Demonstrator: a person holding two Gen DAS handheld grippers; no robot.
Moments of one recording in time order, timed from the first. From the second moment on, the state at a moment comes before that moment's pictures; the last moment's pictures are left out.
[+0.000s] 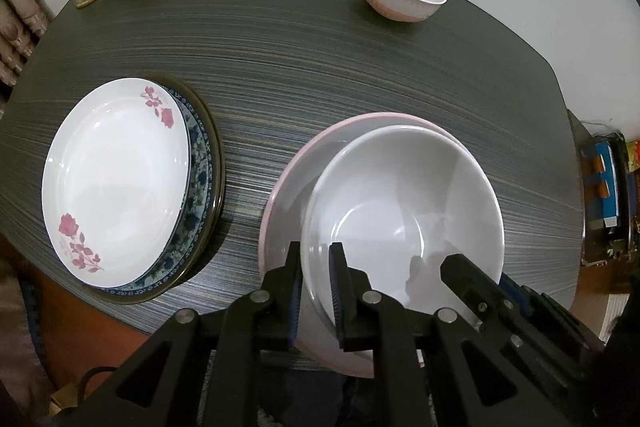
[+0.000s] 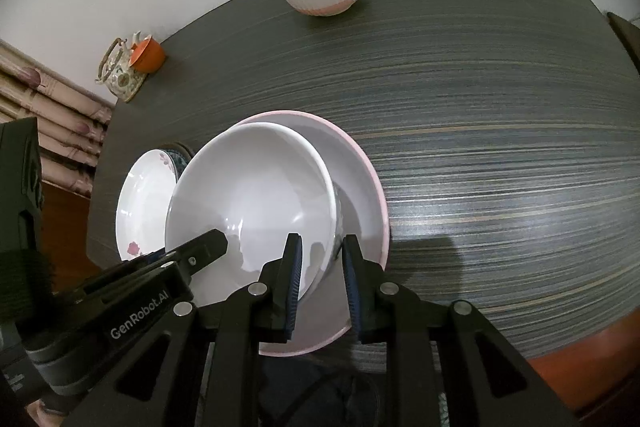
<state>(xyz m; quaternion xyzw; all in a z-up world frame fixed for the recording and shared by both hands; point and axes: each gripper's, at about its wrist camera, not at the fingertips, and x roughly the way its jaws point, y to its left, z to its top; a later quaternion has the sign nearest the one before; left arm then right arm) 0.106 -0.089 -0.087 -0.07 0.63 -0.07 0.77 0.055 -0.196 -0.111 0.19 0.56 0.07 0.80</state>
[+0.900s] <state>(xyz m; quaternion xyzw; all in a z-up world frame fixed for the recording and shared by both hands) 0.118 -0.079 -0.092 -0.11 0.65 -0.07 0.75 0.054 -0.188 -0.107 0.15 0.56 0.06 0.81</state>
